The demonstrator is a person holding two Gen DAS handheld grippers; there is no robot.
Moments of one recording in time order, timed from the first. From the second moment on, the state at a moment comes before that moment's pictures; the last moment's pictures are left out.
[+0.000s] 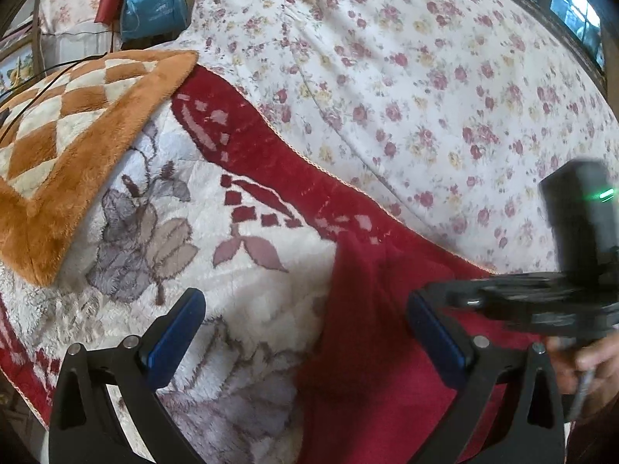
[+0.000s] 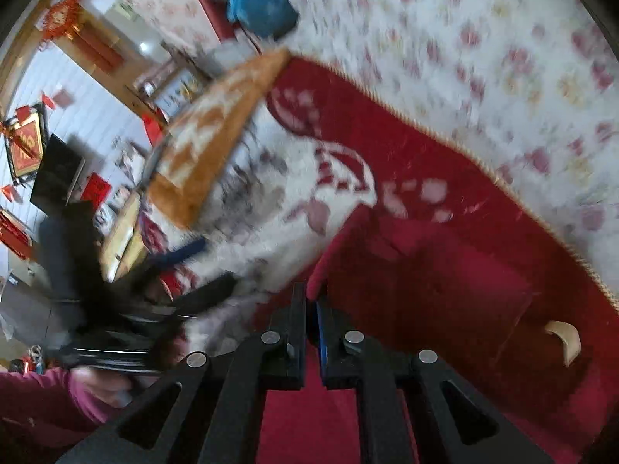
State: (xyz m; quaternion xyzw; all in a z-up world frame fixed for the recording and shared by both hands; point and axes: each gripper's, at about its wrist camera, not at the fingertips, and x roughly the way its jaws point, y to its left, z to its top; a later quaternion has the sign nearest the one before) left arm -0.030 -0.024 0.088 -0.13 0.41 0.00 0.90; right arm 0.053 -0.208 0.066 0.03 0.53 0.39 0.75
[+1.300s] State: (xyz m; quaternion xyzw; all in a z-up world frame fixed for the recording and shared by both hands) left arm -0.025 -0.047 0.074 -0.13 0.44 0.00 0.89; right arm -0.064 -0.452 0.091 0.11 0.50 0.01 0.86
